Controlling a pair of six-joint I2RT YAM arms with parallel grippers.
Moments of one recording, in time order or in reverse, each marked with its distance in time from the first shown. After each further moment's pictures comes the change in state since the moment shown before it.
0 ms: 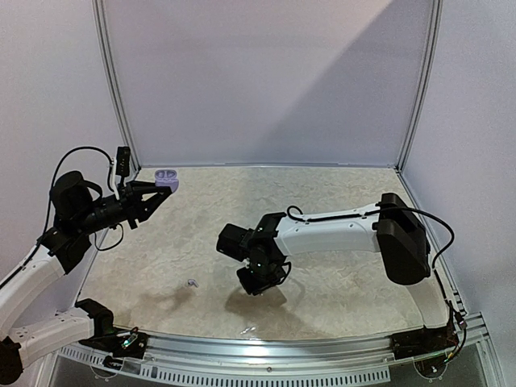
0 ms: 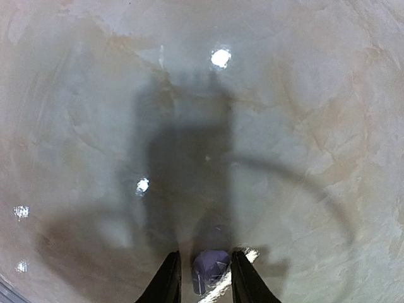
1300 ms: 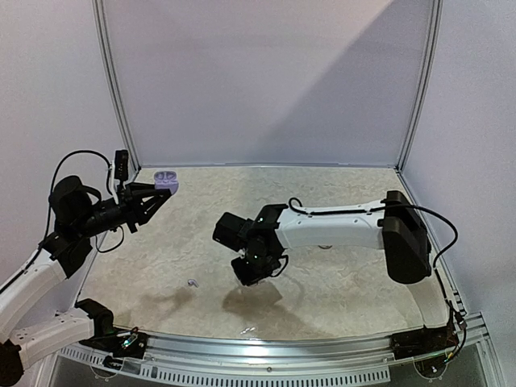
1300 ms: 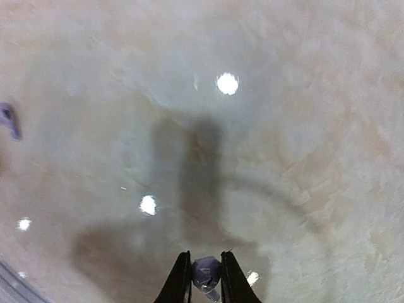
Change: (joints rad) left arm 0.000 -0.017 -0.035 0.060 0.020 0.040; right arm -0.009 -0.002 0.061 0.011 0.029 -0.031
